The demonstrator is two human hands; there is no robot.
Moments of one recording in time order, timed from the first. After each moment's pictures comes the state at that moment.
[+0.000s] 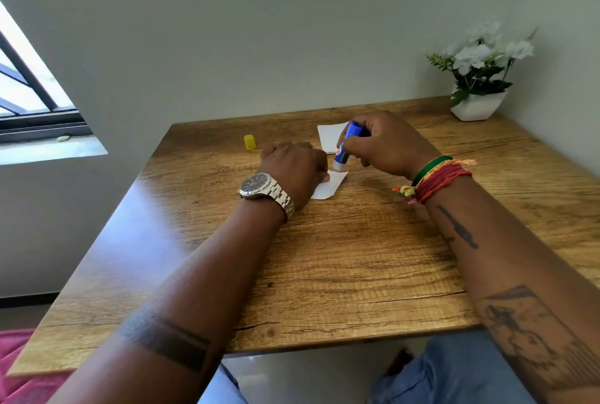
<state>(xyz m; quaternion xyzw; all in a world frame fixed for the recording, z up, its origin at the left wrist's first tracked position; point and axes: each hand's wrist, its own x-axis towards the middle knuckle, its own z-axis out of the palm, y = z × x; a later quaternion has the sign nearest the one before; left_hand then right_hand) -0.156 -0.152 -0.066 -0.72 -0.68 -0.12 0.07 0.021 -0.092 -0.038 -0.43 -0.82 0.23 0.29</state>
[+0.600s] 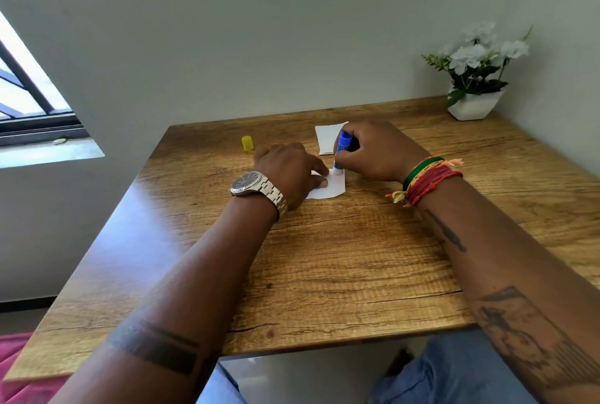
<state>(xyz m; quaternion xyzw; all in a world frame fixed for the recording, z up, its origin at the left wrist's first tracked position) -0.160 -0.156 -0.057 -0.73 -0.68 -0.07 0.04 0.016 -0.081 -0.051 -0.43 -0.86 0.16 0.23</state>
